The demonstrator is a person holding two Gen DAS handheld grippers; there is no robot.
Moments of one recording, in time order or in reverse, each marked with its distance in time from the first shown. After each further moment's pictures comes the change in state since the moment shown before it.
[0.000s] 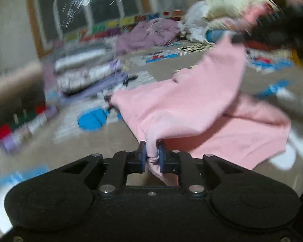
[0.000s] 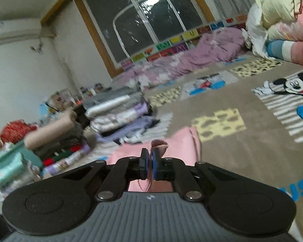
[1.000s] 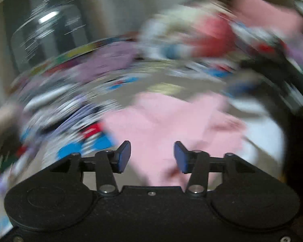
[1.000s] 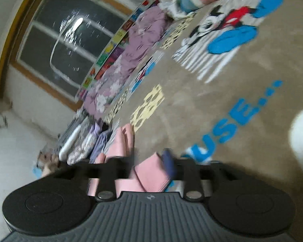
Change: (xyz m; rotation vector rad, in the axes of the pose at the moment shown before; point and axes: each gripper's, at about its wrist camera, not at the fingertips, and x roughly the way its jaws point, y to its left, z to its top) left arm -0.042 0.037 0.009 -0.044 -0.117 -0.197; right arm -0.044 -0.138 -0.056 0.558 -0.042 -0.123
